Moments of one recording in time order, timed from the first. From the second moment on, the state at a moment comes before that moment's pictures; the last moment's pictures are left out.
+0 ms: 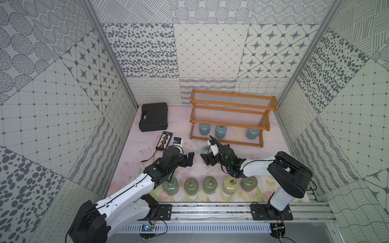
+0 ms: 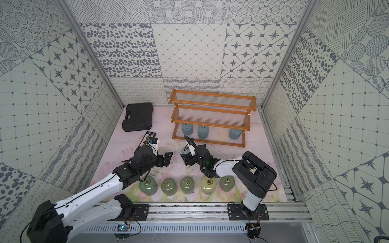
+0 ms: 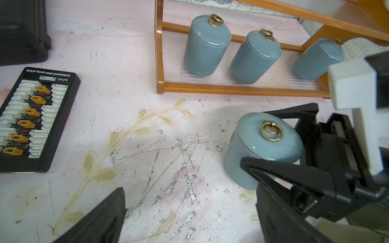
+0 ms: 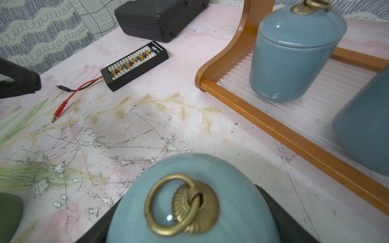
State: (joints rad) left arm -0.66 0.94 0.50 -0.15 -0.14 -0.39; right arm 0.84 1.69 0.64 0.60 0.03 0.19
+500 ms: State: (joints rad) left arm -0.66 0.94 0.50 -0.15 -0.14 -0.40; right arm 0.85 1.70 0.64 0.63 0.05 0.19
